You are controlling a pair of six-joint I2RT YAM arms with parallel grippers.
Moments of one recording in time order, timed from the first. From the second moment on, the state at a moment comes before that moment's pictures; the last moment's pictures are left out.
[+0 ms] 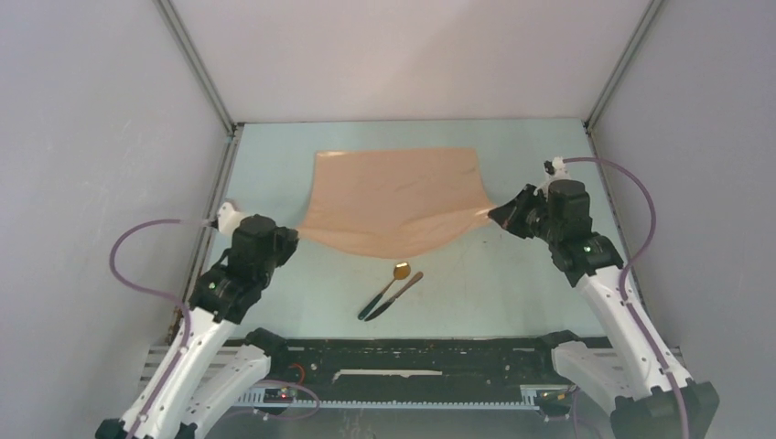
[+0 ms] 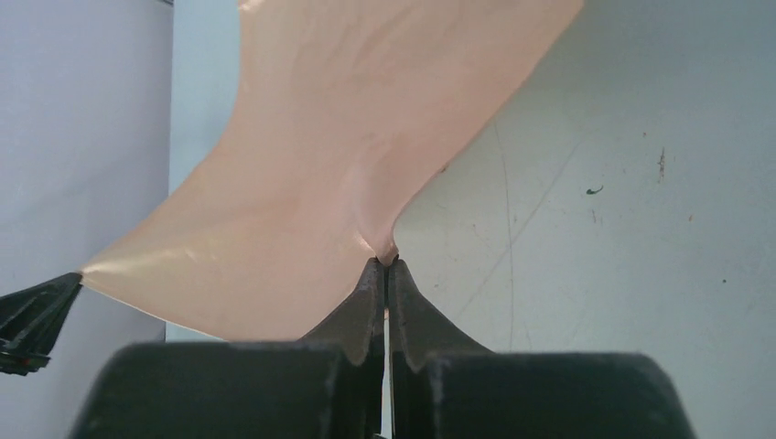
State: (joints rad) left arm -0.40 0.68 0.79 -0.70 -0.42 -1.08; right arm 0.22 0.93 0.85 -0.43 -0.21 0.66
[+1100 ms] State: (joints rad) left arm -0.41 0.61 1.41 -0.76 -0.46 -0.88; right arm 0.32 0.79 1.33 -0.53 -0.27 0.62
